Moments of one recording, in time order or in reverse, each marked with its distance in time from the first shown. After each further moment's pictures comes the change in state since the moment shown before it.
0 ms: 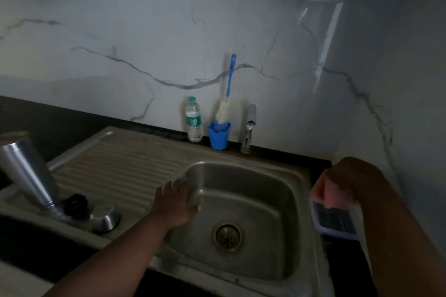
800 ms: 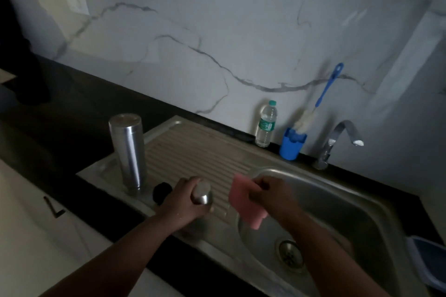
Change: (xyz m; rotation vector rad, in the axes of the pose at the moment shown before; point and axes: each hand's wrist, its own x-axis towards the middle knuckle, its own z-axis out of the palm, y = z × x) left_hand -0.040 -0.192 -0.005 -0.746 0.210 -0.127; right_hand 0.020 -0.325 0.101 0.759 0.227 -0.413
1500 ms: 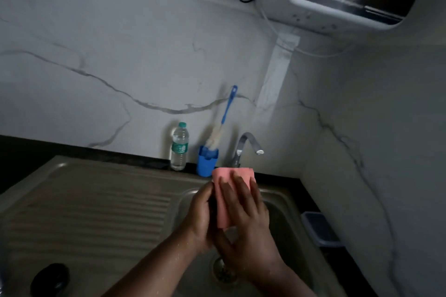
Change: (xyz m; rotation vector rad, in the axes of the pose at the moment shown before) left_hand 0.007 0.209 0.037 -1.456 -0.757 -0.274; right_hand -0.066 0.022 -0.037 -0.628 0.676 -0.474
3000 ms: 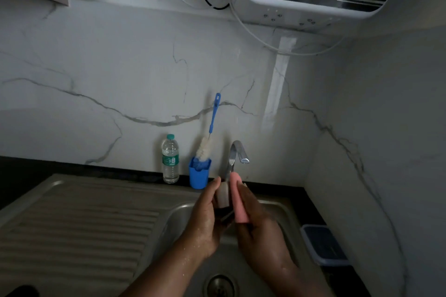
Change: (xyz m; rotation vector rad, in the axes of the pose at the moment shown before) left_hand 0.053 -0.035 0.058 0.076 0.166 0.118; right_hand 0.004 0.080 -0.027 0.463 0.067 0.127
